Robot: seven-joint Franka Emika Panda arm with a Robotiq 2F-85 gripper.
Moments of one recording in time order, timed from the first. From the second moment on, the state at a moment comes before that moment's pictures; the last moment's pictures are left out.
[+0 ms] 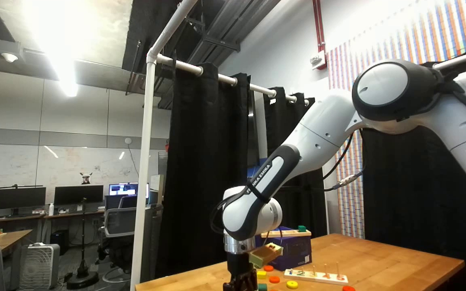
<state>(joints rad) 0.20 0.35 0.22 -2.07 -0.06 2.36 -0.15</state>
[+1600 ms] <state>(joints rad) 0.16 -0.08 0.17 -2.06 0.00 2.17 -0.02</state>
